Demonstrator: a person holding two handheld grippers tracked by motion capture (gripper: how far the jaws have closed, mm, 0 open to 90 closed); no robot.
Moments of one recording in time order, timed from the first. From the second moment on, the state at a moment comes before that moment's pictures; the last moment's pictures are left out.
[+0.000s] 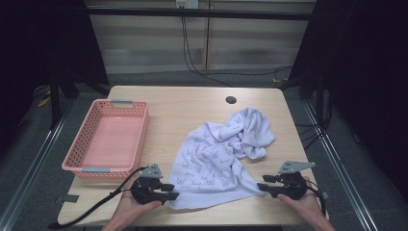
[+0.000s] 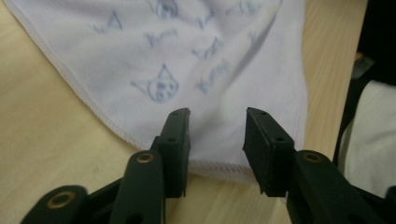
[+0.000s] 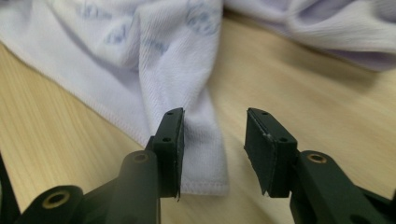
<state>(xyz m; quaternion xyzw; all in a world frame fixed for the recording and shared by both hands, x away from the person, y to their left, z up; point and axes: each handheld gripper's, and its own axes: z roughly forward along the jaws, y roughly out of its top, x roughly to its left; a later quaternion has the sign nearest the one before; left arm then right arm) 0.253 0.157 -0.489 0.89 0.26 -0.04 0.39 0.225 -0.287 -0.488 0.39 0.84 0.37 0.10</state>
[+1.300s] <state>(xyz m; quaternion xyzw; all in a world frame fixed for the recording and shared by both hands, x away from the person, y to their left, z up) 0.332 0.146 -0.355 0.77 0.27 0.04 0.57 0.294 -0.329 -0.353 0.43 0.70 0.53 0.20</state>
